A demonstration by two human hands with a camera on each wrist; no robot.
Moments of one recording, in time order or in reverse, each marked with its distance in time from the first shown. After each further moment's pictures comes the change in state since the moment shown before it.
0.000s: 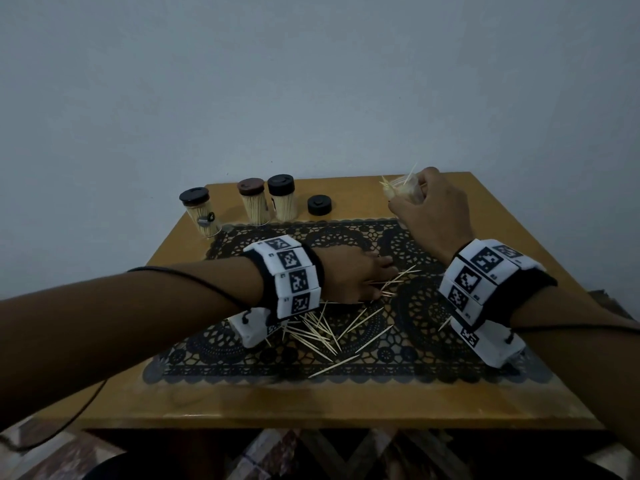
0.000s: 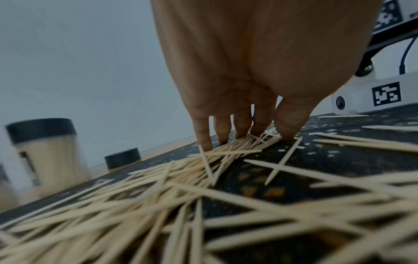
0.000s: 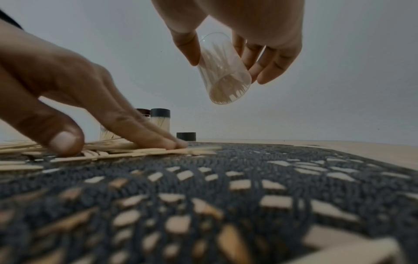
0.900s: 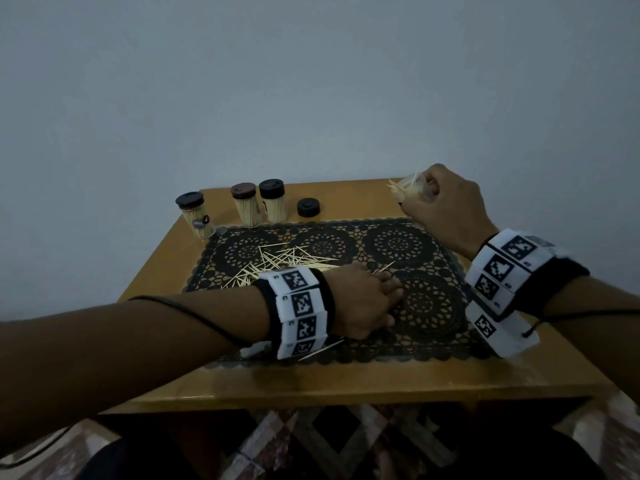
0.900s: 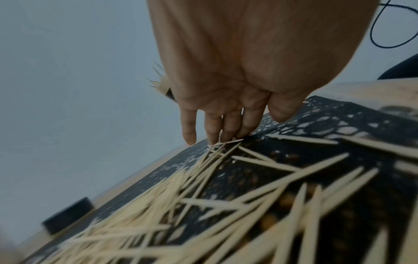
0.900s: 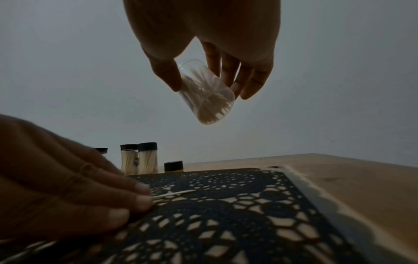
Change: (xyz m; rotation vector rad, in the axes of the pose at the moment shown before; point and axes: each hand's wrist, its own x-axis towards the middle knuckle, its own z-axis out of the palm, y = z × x) left_hand -0.010 0.058 0.011 0.311 0.114 0.084; right_hand -0.013 -0.005 -0.060 -0.080 -0.033 -0.076
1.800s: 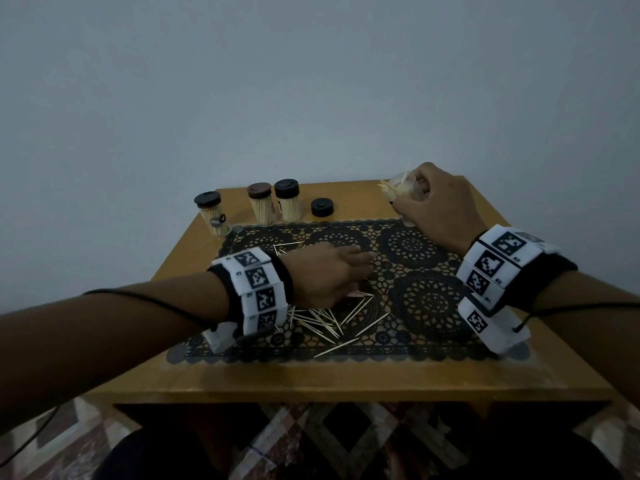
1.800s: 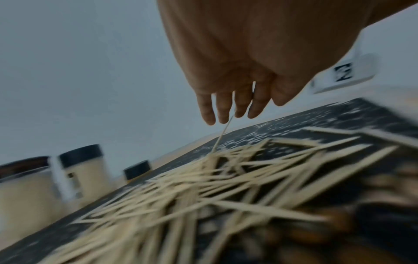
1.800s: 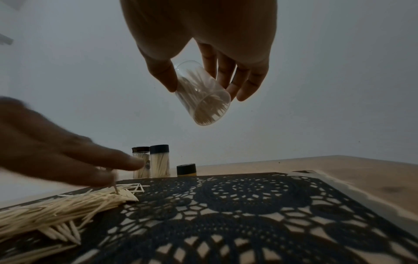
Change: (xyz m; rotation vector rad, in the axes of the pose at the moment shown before) left_hand -0.050 -0.048 0.012 -0.131 0.135 -0.041; right_hand 0.004 -0.023 0.016 0.061 -0.025 -0.053
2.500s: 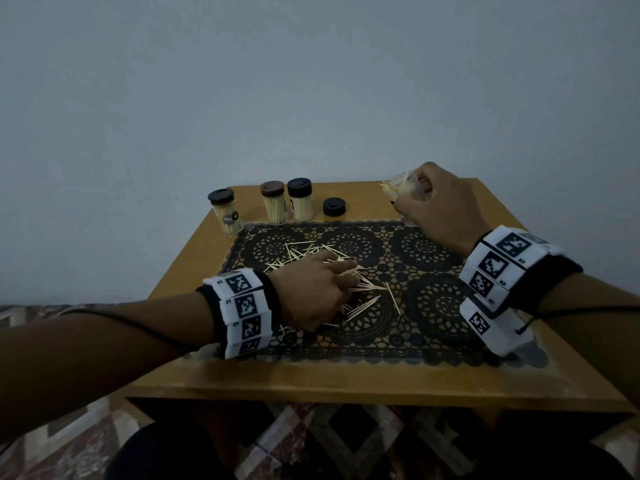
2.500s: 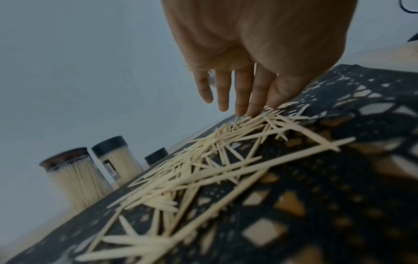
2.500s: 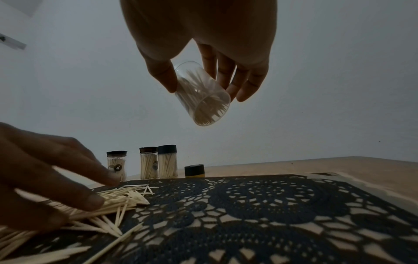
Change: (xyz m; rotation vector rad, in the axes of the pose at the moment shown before) left_hand -0.031 0.006 0.016 0.293 -0.033 0.022; right_hand 0.004 -0.012 0.011 0.039 -0.023 -0.004
